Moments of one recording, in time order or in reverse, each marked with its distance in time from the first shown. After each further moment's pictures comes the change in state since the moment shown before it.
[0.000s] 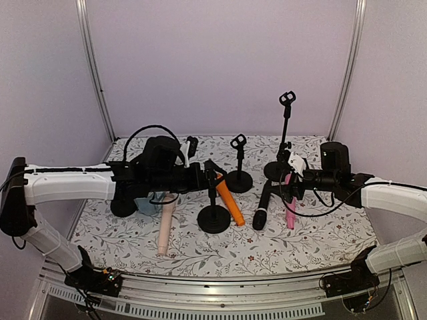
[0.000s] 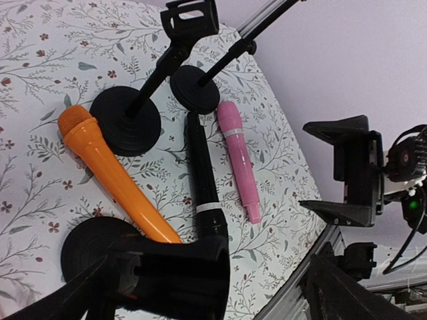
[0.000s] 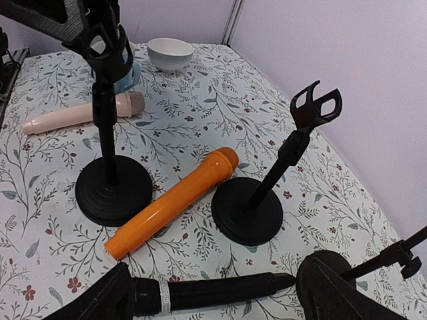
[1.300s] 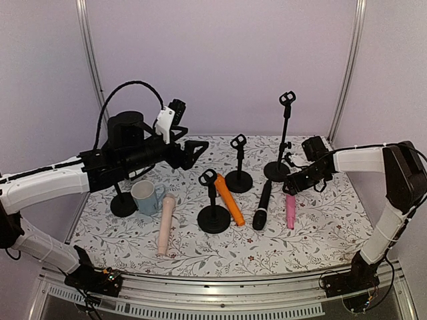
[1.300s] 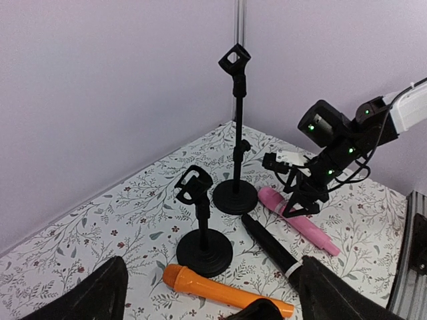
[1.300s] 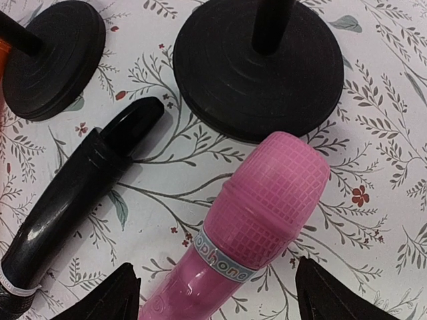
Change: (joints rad) left arm 0.097 -0.170 0.026 0.090 -0.040 0.789; right arm -0.206 0.513 0.362 -0.480 0.333 0.373
